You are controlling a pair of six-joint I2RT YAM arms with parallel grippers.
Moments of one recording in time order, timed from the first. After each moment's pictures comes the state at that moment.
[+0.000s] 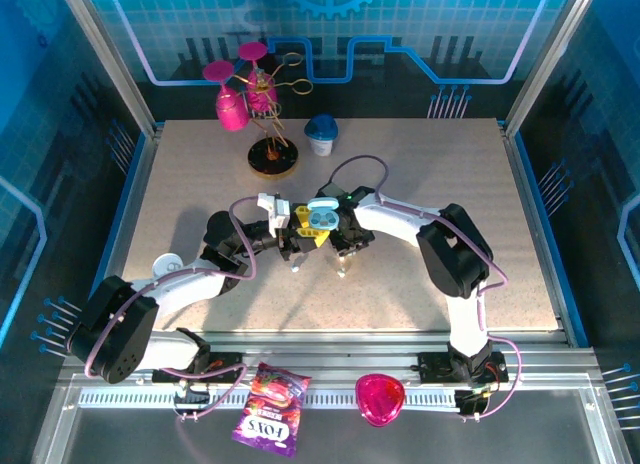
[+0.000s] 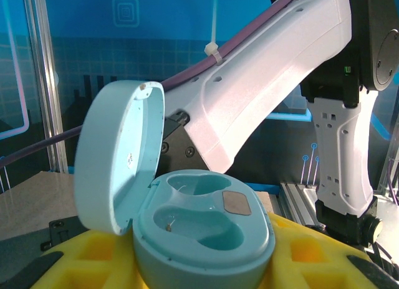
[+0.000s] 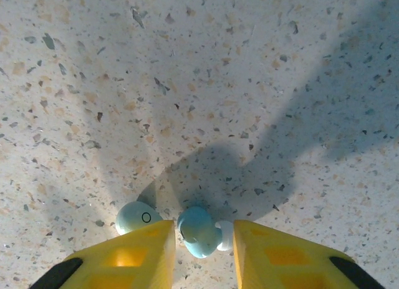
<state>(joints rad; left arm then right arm) -0.48 1.32 0.52 1.10 0.87 -0.25 0.72 2.00 1.44 -0.90 0.12 0.34</state>
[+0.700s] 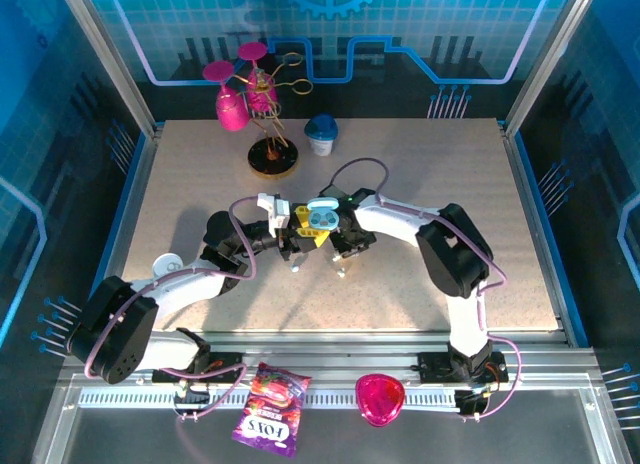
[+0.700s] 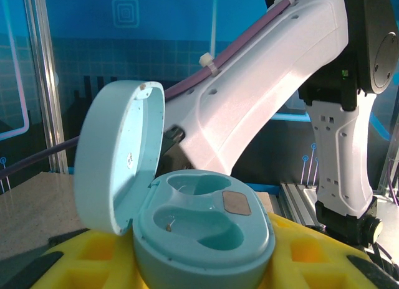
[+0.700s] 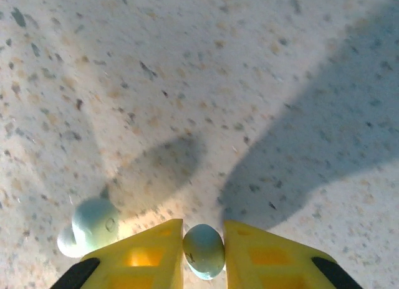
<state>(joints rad) -0.48 1.32 0.52 1.10 0.87 -0.25 0.70 1.97 1.39 -0.88 0.10 0.33</state>
